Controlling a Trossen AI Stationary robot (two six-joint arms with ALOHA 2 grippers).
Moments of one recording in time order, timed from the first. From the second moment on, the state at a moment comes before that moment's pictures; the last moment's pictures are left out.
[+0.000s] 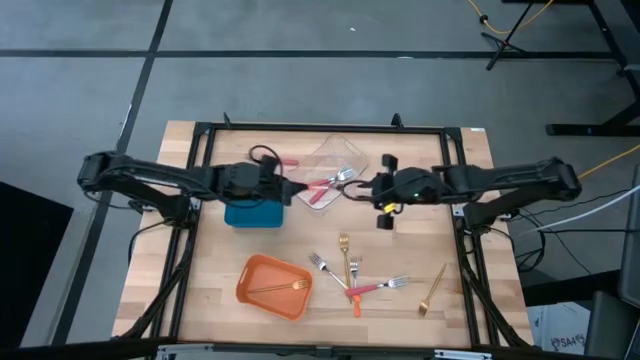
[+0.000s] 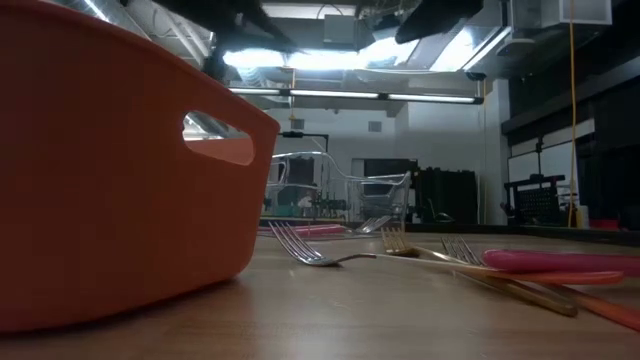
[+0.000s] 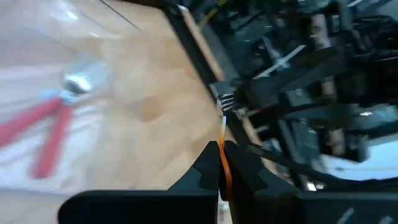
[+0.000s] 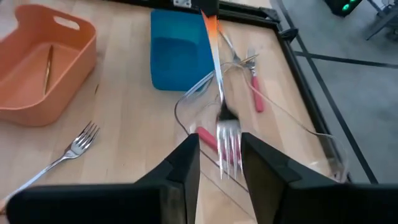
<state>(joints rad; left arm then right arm) -0.01 1.19 0.83 0.01 -0.29 -1.05 0.11 1.23 1.12 -0.51 0.28 -0.08</state>
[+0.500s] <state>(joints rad) -0.07 0.73 0.83 -0.60 -0.54 -1.11 0.11 1.17 1.12 -0.62 0.28 -0.05</state>
